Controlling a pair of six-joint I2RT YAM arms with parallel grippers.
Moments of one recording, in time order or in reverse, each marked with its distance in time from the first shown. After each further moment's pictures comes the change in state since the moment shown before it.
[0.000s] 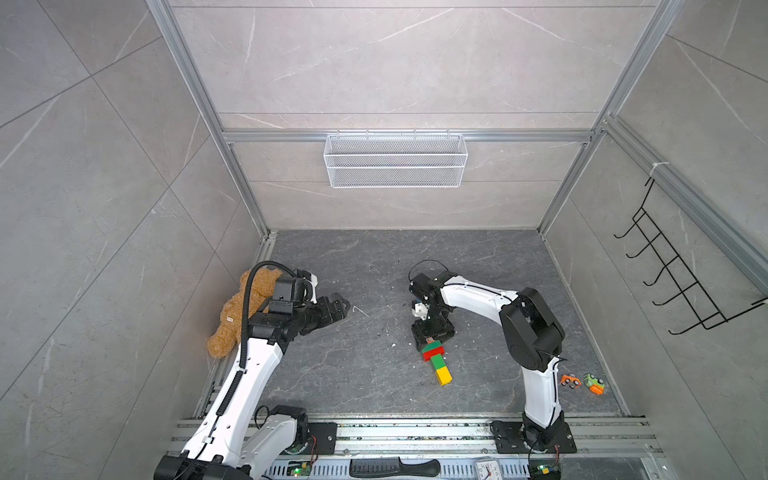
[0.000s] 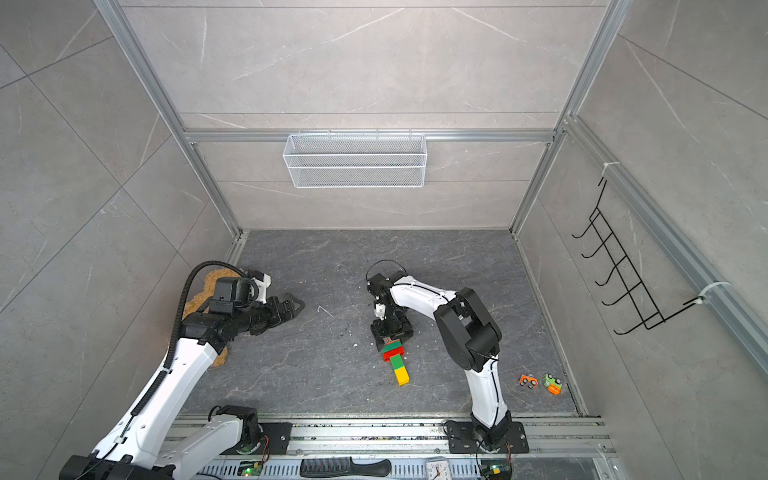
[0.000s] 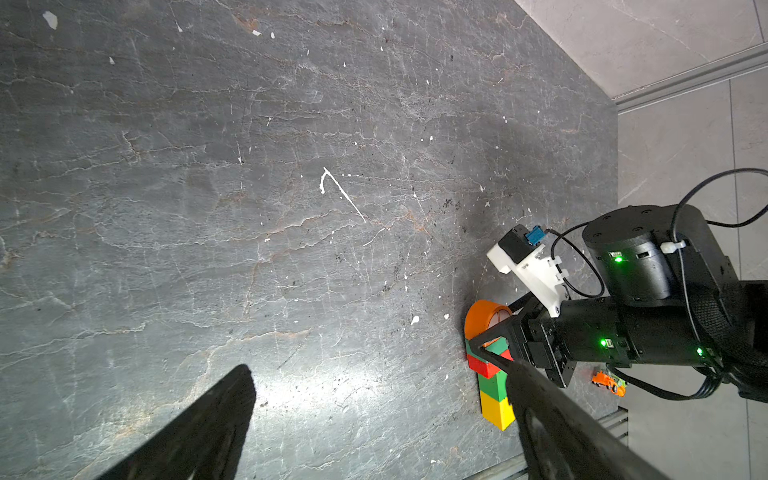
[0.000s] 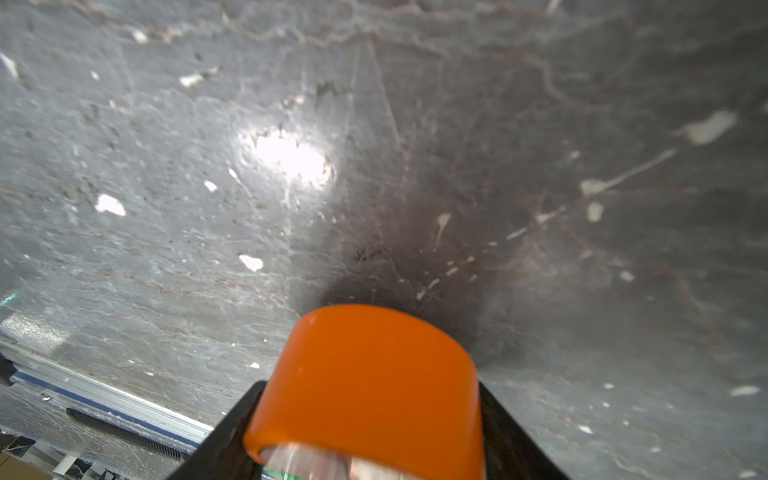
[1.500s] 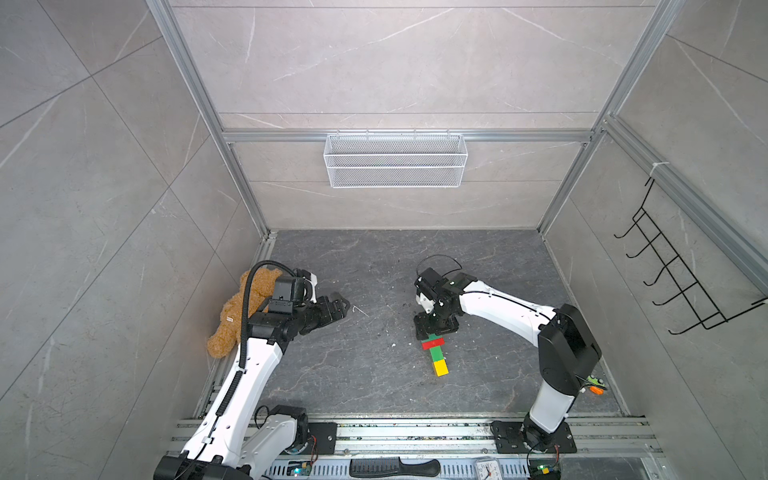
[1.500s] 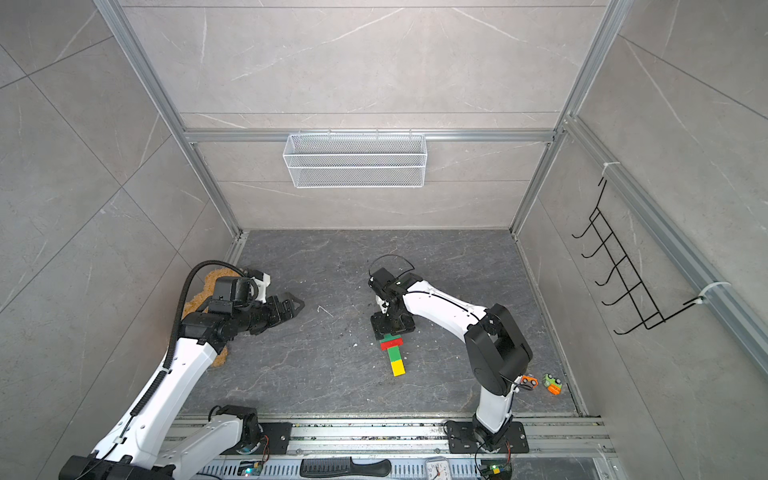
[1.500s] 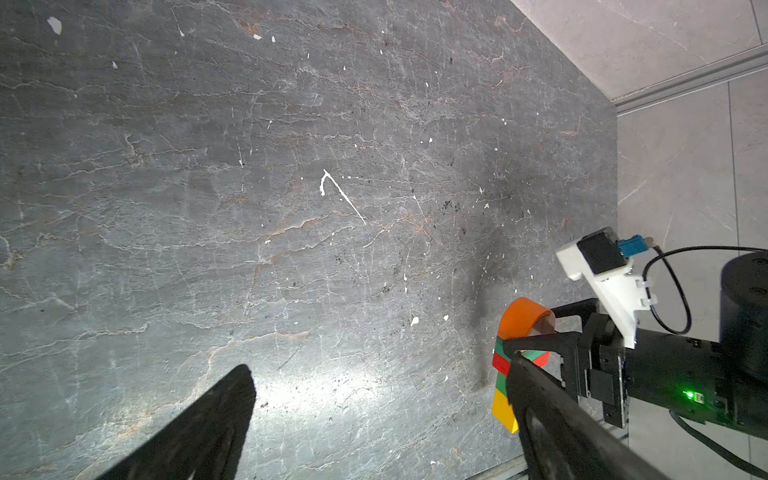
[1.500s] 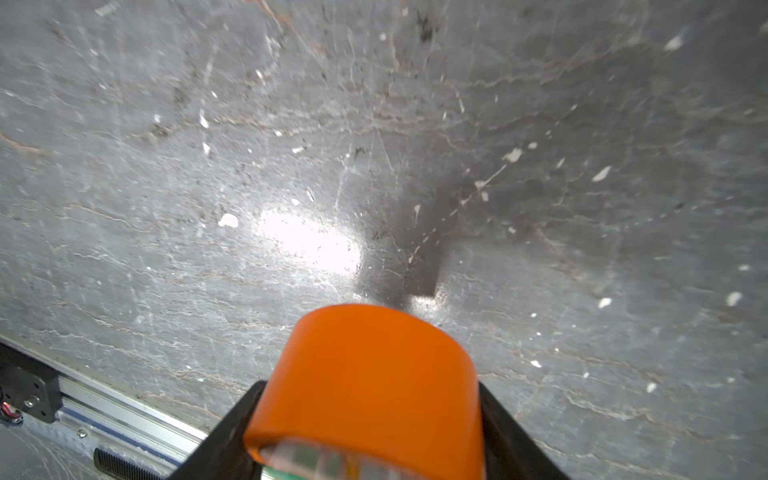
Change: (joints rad) left arm 0.000 0.000 0.006 -0.002 -0.002 0.000; right arm 0.037 -0.229 -0.111 0.133 0.096 0.120
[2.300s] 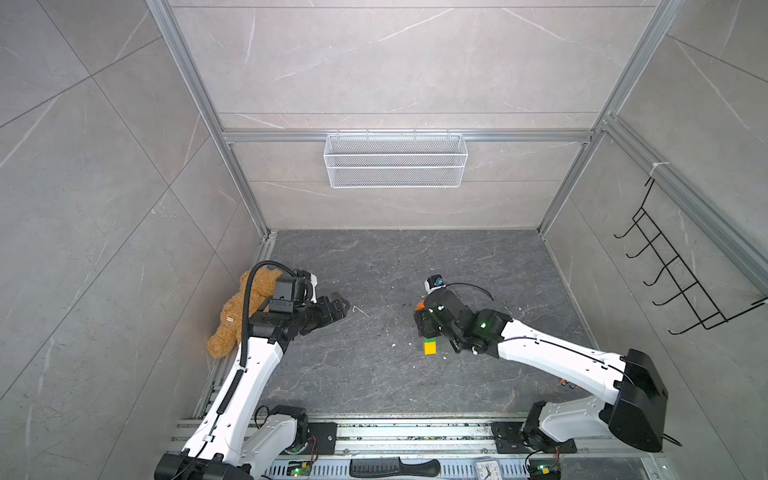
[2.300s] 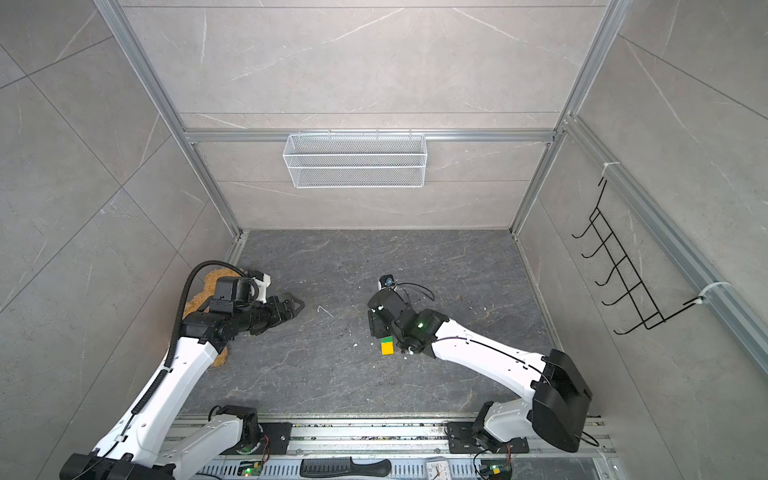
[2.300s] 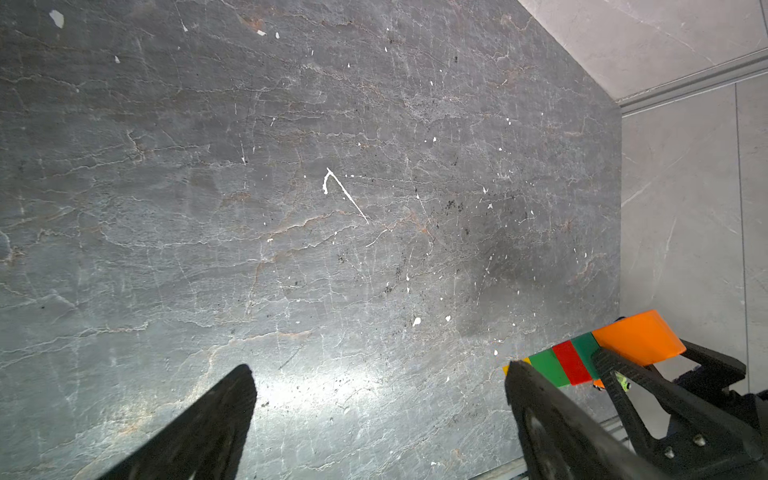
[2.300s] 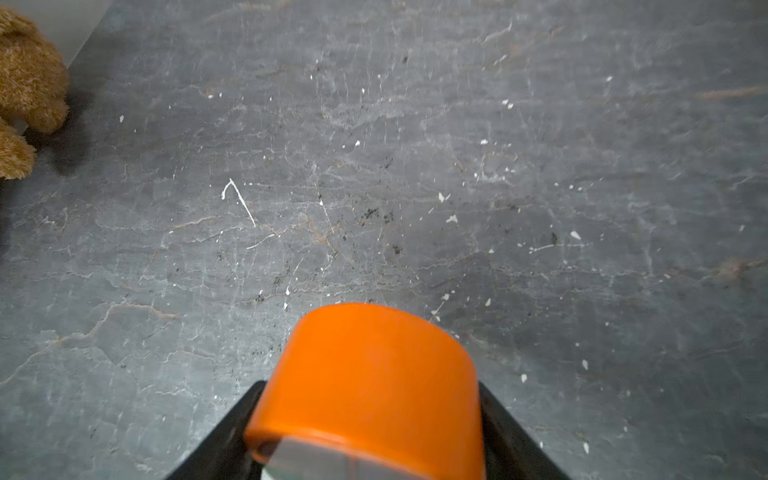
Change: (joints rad) left arm 0.000 0.006 -0.003 0.001 -0.006 -0.004; right arm 0.170 -0.397 -0.267 0.421 0.419 0.158
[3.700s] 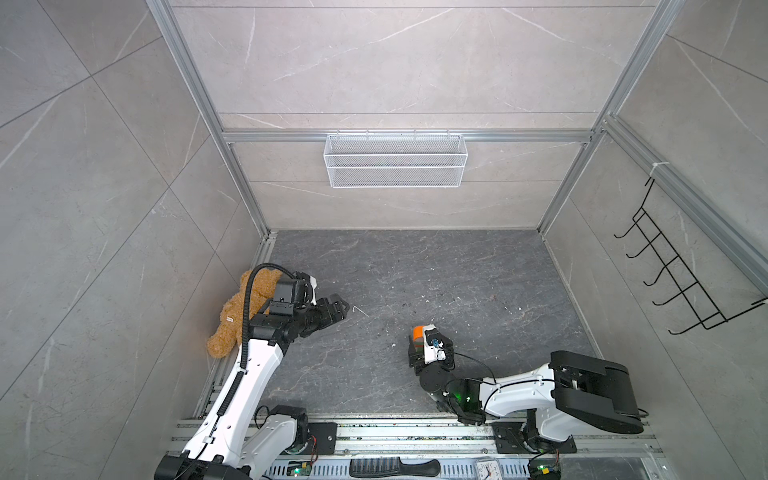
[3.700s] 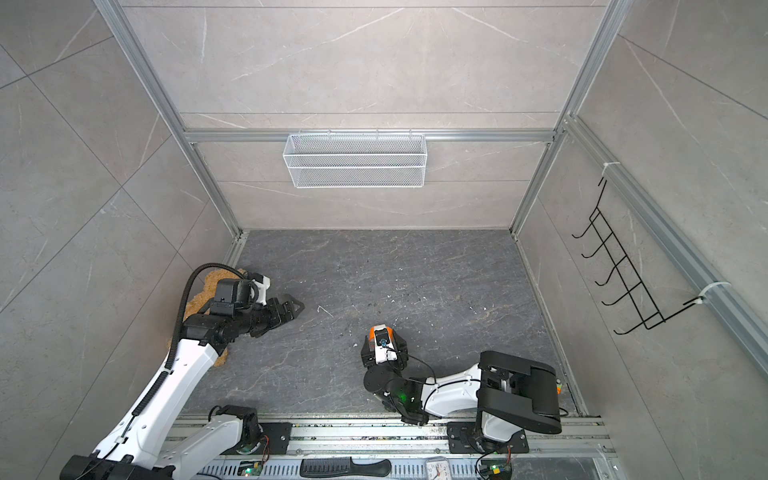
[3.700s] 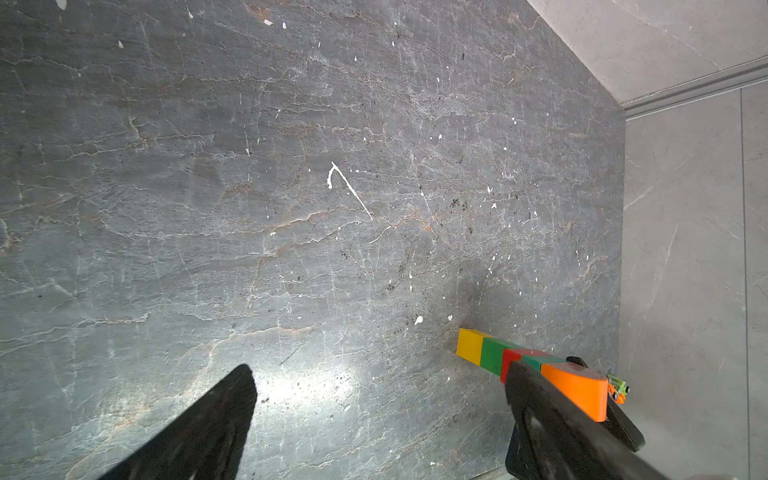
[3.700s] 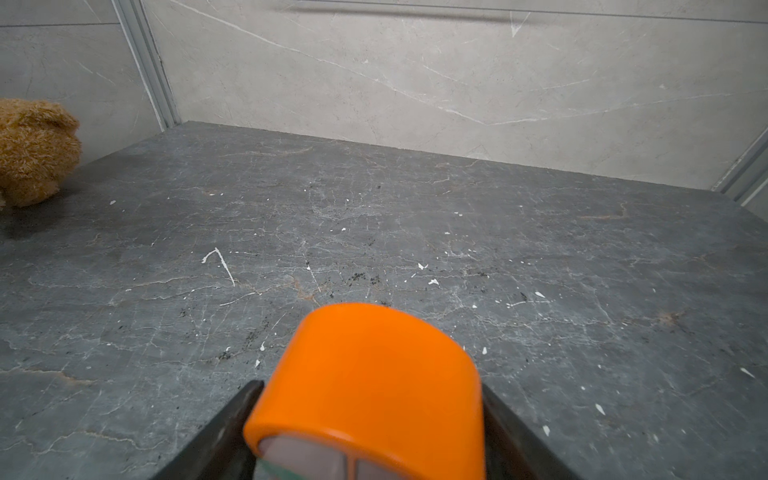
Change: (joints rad) left arm 0.000 -0.011 -0.022 0.005 -0.005 -0.020; right arm 0.420 0.134 -0.622 1.211 0.771 -0.180
